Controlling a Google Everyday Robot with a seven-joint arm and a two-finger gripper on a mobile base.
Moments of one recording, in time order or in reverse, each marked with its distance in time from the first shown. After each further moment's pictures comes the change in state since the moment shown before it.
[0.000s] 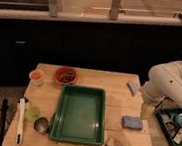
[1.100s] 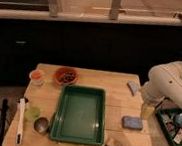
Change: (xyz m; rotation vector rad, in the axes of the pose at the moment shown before) arm -0.003 -0.002 0.023 -0.001 -0.003 -0.035
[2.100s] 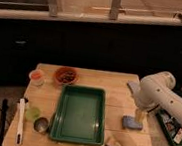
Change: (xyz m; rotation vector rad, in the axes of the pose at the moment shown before) arm -0.005 0.004 0.063 -0.026 -0.013 -0.095
